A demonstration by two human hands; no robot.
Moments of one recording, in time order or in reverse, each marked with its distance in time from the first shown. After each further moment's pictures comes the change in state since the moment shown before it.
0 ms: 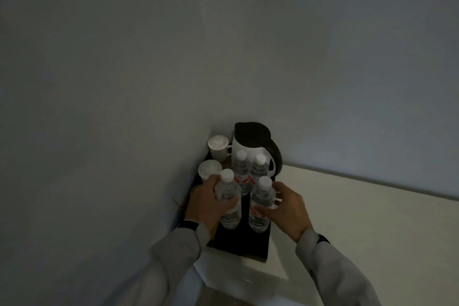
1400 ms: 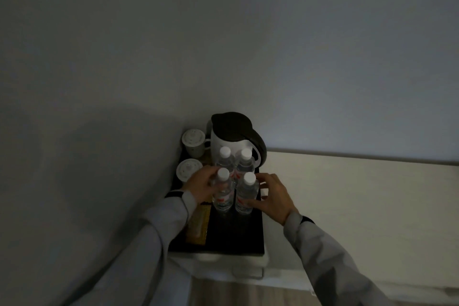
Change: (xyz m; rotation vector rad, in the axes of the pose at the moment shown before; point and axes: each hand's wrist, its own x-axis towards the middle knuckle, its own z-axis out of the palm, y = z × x) left_hand 0.116 -0.043 0.017 0.066 -0.502 0.095; right_hand 0.037 0.043 0.034 -0.087 0.012 0.096
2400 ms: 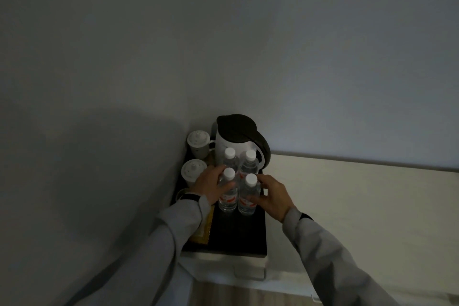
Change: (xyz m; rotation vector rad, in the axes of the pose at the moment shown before) left_hand -0.004 0.012 0.009 0.116 0.077 -0.025; right_hand 0.005 -0.015 0.002 0.027 -0.007 -0.093
